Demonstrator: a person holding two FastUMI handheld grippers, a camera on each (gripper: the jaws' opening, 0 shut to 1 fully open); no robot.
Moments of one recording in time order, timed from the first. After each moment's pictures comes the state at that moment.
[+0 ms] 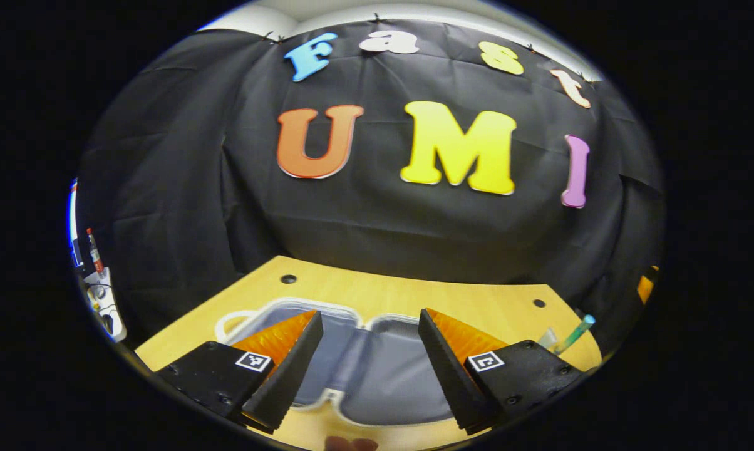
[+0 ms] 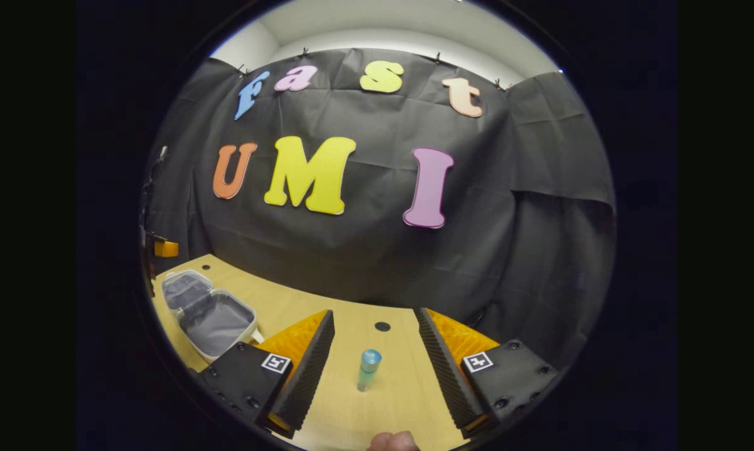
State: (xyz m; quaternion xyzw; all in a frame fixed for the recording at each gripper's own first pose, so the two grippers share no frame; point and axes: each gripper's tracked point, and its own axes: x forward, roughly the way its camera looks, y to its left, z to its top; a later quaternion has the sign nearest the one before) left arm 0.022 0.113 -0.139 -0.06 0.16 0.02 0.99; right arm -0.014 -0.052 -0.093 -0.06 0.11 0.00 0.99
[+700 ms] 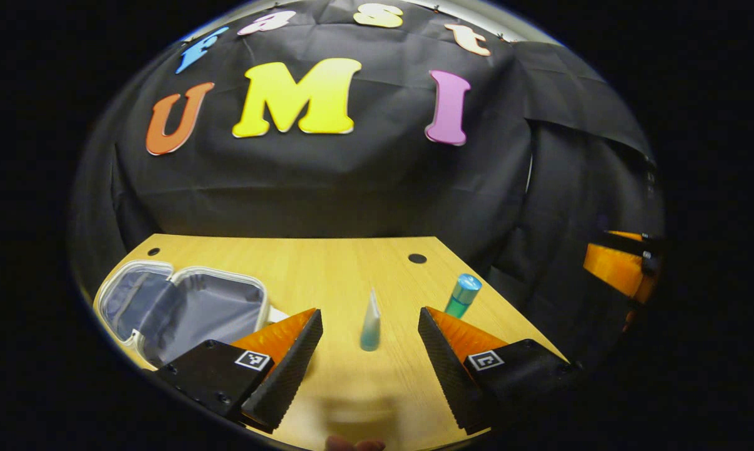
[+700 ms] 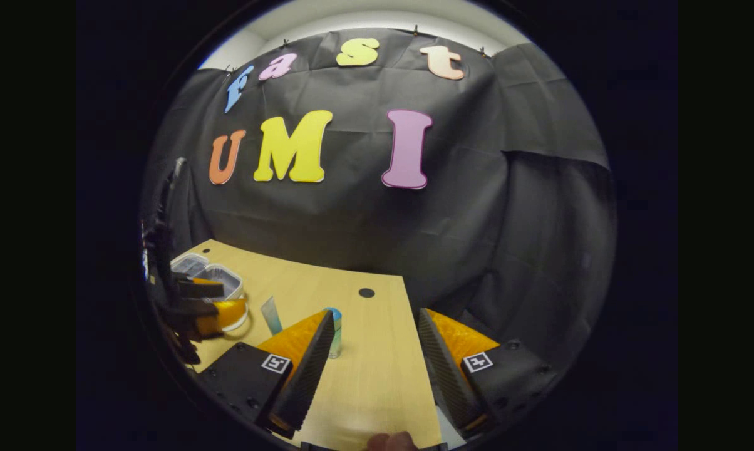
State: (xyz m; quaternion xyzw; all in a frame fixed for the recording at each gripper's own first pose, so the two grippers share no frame) left arm 0.011 -0.175 -0.223 -0.03 0.22 -0.17 0.96; right arm -0.033 -0.127 -0.142 -0.03 0.19 0.02 0.98
